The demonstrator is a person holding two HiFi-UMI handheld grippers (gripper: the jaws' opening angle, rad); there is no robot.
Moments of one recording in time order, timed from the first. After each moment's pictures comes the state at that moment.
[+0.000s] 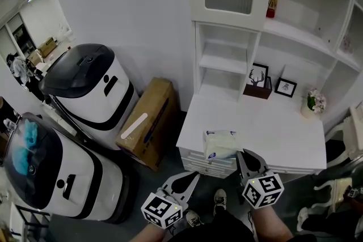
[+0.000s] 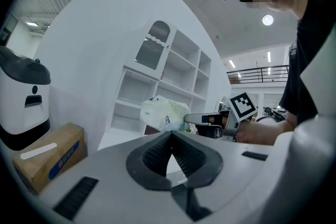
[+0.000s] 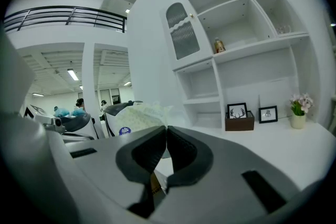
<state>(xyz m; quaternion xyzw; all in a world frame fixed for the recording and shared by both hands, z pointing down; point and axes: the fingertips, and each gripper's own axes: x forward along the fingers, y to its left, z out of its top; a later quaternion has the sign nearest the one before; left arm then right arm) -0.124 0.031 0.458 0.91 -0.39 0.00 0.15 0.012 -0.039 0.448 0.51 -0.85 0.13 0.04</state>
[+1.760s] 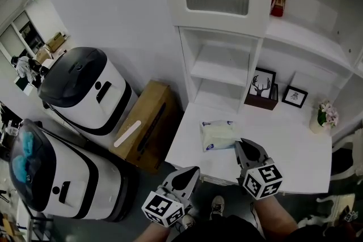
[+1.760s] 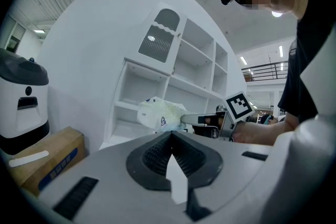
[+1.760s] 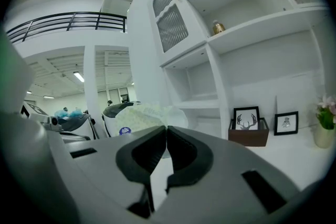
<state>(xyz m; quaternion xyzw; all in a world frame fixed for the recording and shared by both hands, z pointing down) -0.057 -0.104 0.460 0.88 -0.44 0.01 0.15 0.064 -0.198 0.458 0.46 -0.88 0.14 0.04</state>
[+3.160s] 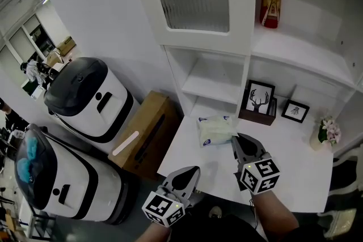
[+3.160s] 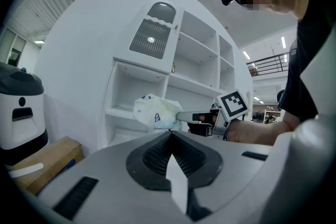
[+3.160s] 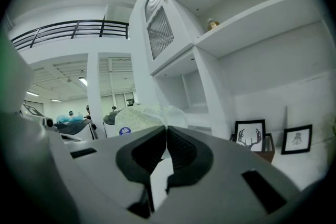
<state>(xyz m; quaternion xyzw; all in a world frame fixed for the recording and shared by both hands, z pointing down) 0.000 -0.170 0.441 0.87 -0.47 0.02 0.13 0.104 -0.283 0.436 0.42 -0.90 0.13 0.02</state>
